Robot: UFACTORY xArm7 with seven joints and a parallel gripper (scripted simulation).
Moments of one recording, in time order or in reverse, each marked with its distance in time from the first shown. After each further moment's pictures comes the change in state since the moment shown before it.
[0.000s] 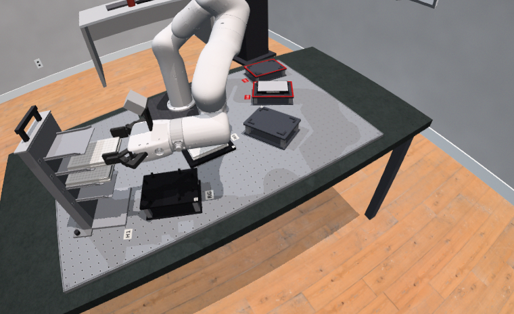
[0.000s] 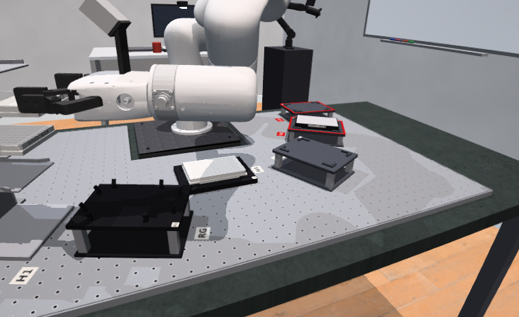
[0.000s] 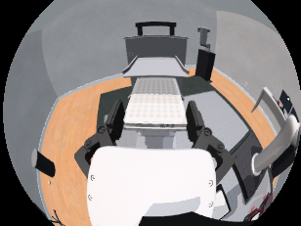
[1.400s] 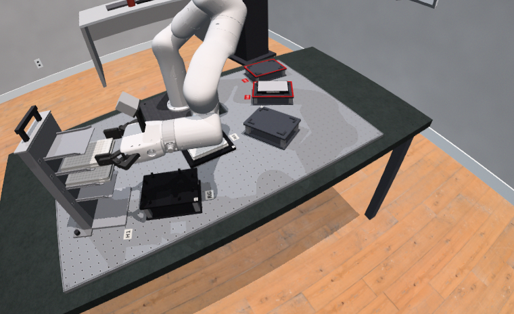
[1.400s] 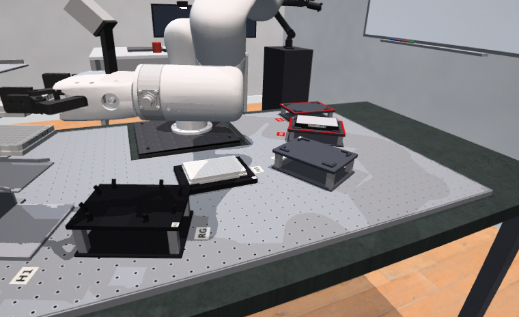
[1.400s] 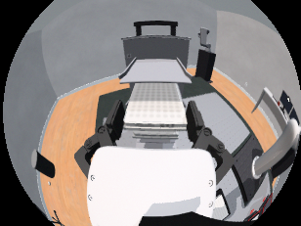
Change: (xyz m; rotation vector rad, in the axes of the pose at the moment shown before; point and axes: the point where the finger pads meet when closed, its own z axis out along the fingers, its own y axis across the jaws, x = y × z) arm 0.000 0.000 0.018 0.000 0.000 0.000
